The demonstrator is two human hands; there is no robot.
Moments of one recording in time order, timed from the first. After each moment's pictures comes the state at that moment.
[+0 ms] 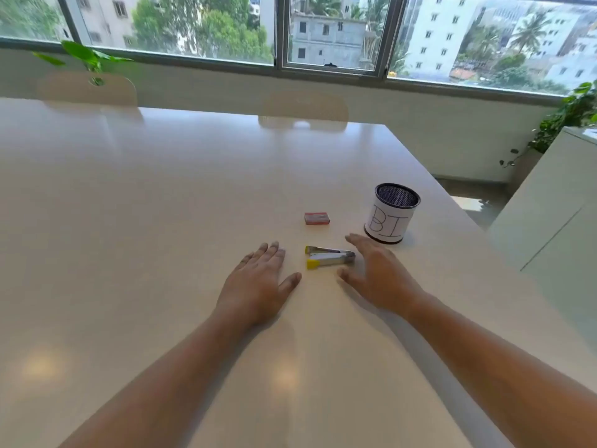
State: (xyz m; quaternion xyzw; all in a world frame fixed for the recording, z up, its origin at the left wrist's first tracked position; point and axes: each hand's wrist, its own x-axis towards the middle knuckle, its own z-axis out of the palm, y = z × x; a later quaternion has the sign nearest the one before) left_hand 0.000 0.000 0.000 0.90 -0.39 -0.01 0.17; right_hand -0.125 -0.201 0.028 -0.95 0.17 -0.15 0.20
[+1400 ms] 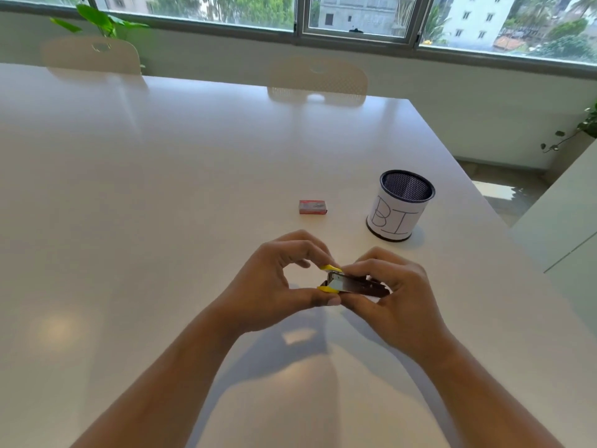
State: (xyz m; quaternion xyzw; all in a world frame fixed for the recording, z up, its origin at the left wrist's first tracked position) left_hand -0.042 -0.032 0.052 0.66 -0.48 -0.13 0.56; right_hand -0.160 -0.202 0.036 -0.85 -0.04 -0.30 0.43
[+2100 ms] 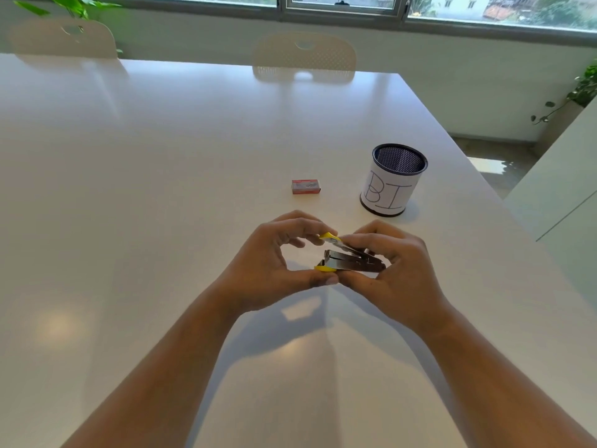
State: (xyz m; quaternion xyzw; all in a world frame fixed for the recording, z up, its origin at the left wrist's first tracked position) left_hand -0.045 -0.031 0.052 0.67 -0.48 -0.14 0.55; right_hand -0.165 -0.200 0.040 -0.86 -0.02 -0.32 0.38
